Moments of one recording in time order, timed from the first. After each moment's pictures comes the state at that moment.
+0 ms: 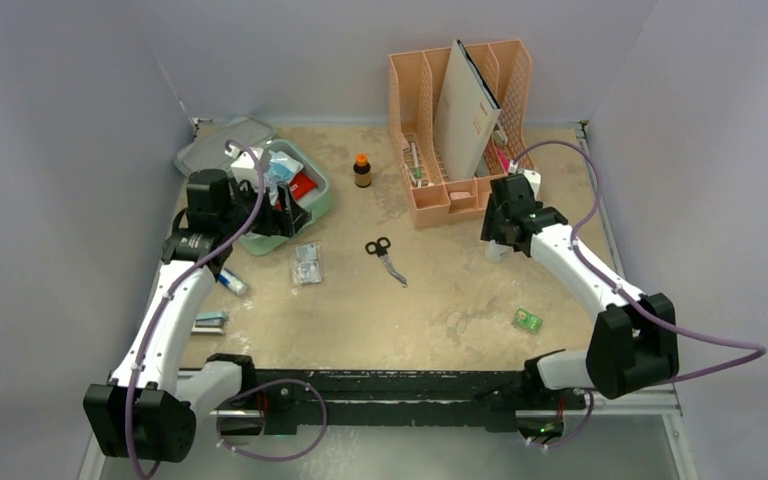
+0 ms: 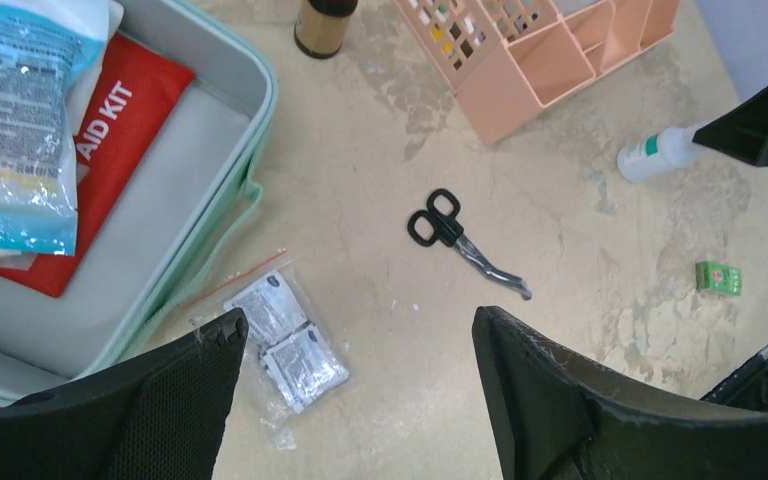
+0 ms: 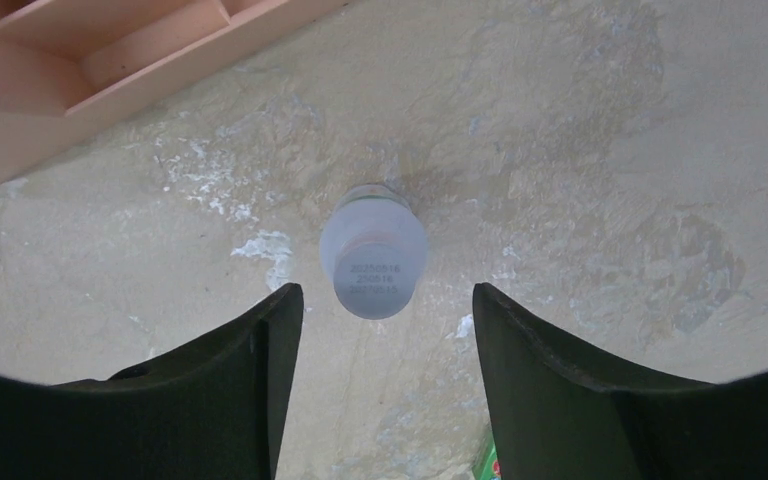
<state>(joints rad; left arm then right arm) -0.06 1.05 0.96 -0.41 0.48 -0.16 0.30 1.35 0.98 -0.60 0.39 0.42</state>
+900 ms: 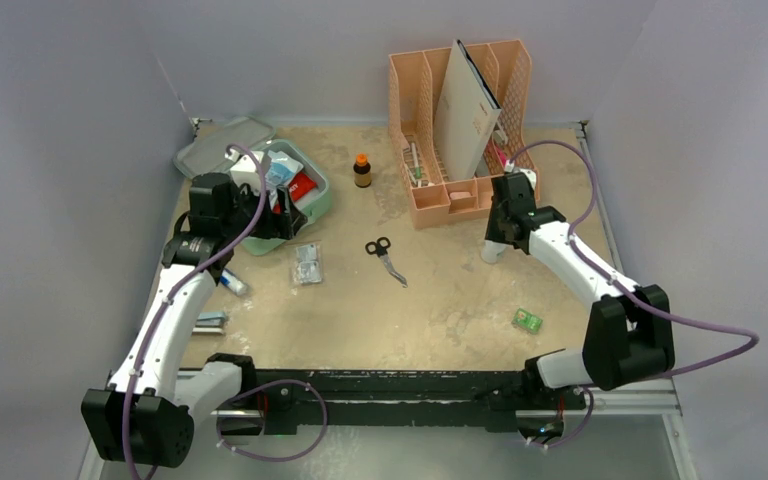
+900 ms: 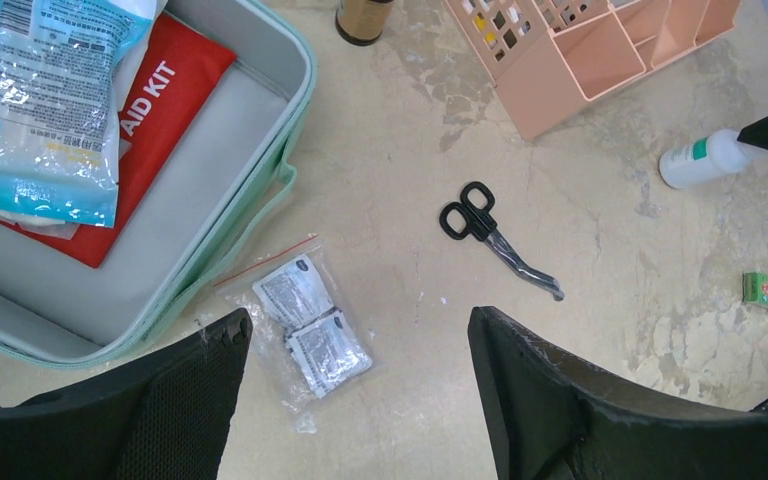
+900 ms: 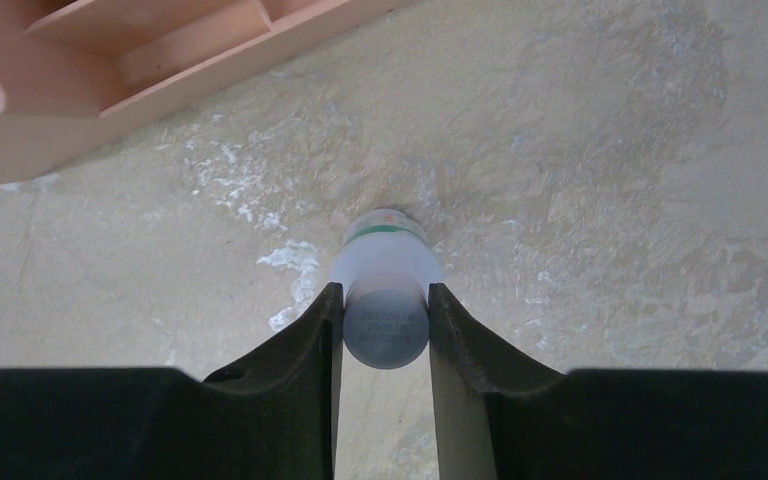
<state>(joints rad) -0.10 1.02 0.93 -0.44 0.36 -0.14 0.27 1.41 0.97 -0.52 0.31 0.39</state>
